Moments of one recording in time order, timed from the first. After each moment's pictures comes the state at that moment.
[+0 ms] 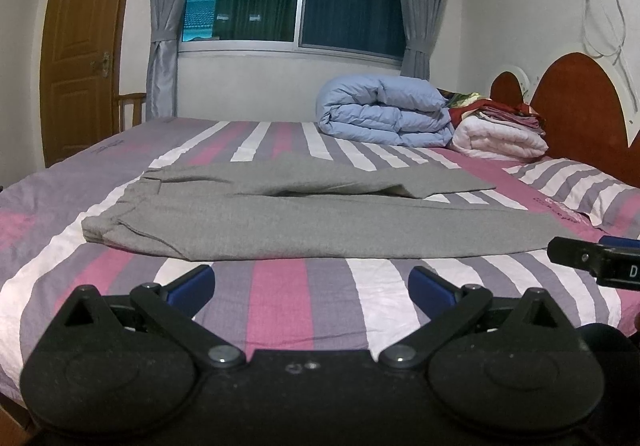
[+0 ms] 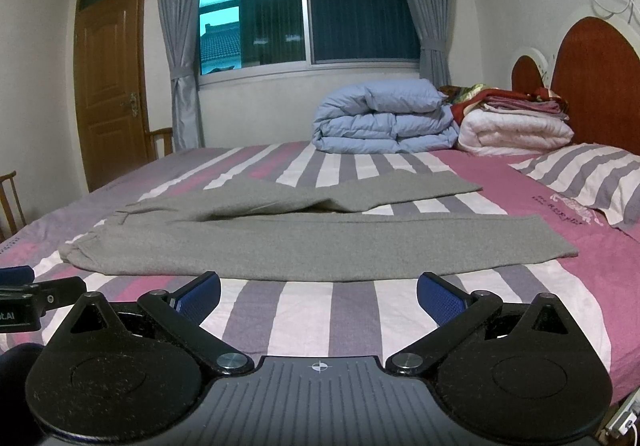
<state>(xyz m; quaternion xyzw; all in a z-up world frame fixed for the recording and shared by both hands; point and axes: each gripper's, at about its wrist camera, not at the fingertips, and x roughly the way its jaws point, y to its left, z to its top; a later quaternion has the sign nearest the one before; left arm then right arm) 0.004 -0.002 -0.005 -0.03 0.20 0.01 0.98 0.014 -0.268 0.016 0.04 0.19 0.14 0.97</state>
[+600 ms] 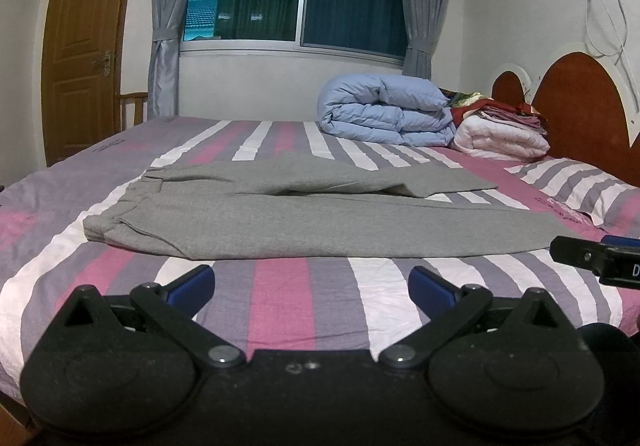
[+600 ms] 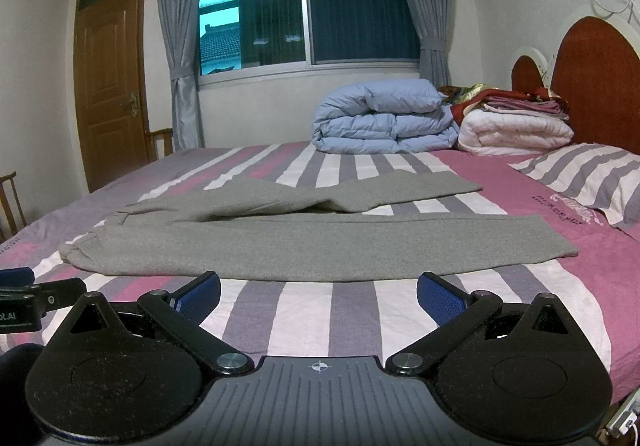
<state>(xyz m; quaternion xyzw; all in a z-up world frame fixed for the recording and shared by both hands) 0.004 -0.001 -0.006 -0.03 0.20 0.02 0.98 0.015 -0.268 0.017 0.04 0.19 0.14 0.97</state>
